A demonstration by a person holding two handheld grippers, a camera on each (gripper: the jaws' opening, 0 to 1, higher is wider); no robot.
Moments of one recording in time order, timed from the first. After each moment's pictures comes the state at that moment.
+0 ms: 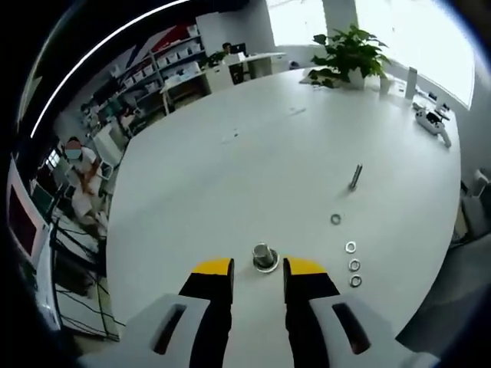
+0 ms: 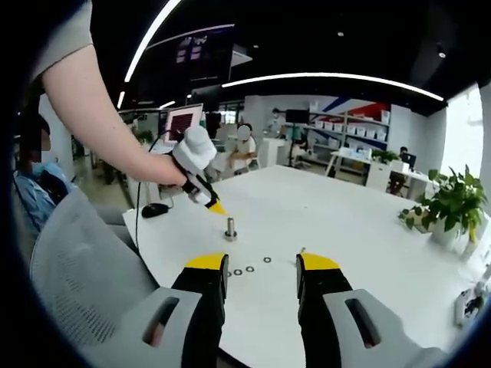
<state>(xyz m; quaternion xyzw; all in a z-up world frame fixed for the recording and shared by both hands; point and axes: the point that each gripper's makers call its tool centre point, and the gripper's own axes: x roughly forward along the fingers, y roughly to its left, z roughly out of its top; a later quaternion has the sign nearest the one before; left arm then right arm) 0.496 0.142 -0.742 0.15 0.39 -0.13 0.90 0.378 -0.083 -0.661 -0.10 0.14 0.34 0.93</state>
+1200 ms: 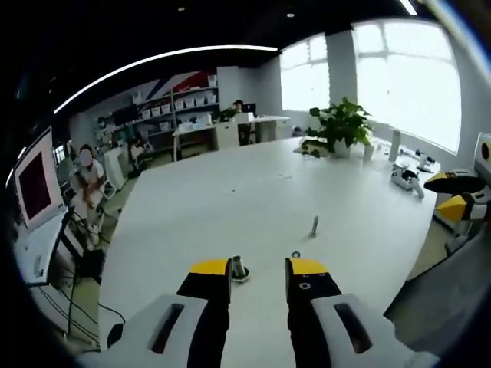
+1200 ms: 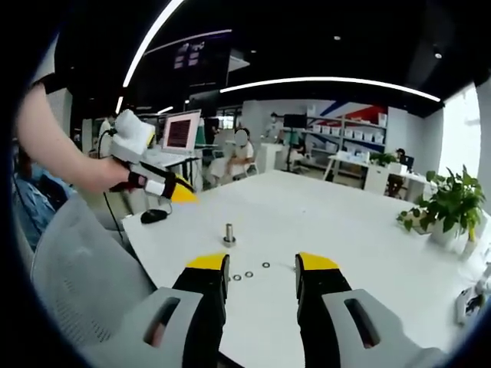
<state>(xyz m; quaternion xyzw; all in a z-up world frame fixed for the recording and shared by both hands) 0.428 0.139 -0.678 0.05 0.23 -0.15 0.96 0.379 -0.085 -0.655 -0.09 0.13 0.33 0.93</state>
